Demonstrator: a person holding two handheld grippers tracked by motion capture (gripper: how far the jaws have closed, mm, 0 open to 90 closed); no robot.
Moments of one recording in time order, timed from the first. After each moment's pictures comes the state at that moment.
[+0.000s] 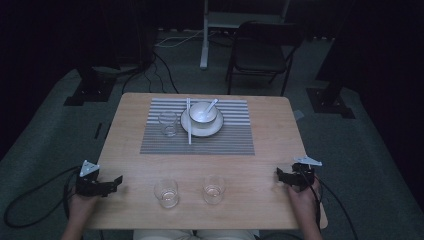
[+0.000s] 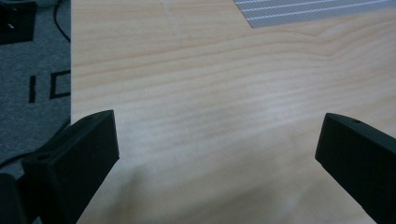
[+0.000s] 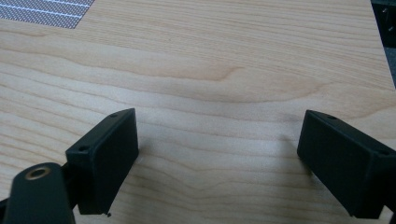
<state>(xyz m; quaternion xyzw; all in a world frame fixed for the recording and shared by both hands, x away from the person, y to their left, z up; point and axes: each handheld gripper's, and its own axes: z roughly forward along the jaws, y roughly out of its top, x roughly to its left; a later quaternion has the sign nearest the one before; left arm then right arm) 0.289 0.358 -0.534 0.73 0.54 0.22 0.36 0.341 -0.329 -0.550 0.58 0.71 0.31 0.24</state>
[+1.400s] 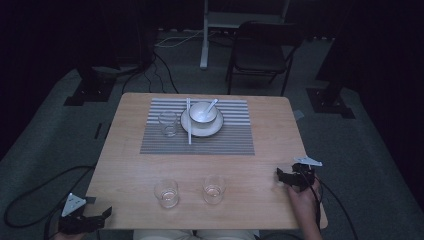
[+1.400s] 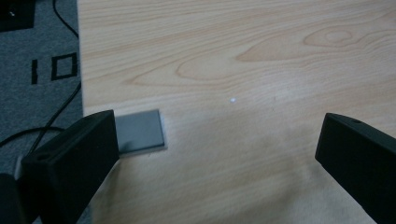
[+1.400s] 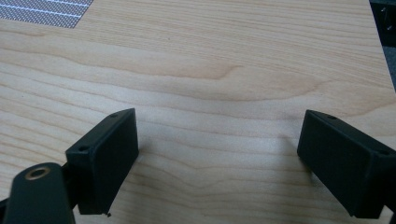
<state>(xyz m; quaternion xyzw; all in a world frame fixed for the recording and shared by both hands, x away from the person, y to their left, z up) 0.194 0.372 -0.549 0.74 0.54 0.23 0.35 0.340 -0.329 -0.550 0.58 0.71 0.31 0.24</state>
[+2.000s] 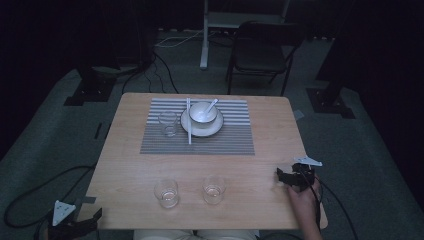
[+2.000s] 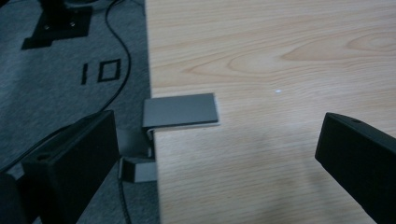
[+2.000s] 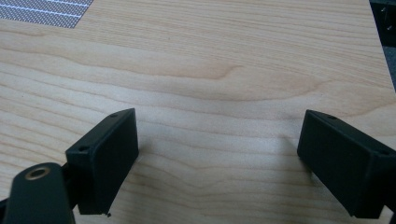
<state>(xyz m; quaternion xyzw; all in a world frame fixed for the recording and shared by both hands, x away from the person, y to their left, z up) 0.178 0.383 -0.548 0.70 0.57 0.28 0.33 0.340 -0.329 -0.550 0.58 0.71 0.31 0.24</state>
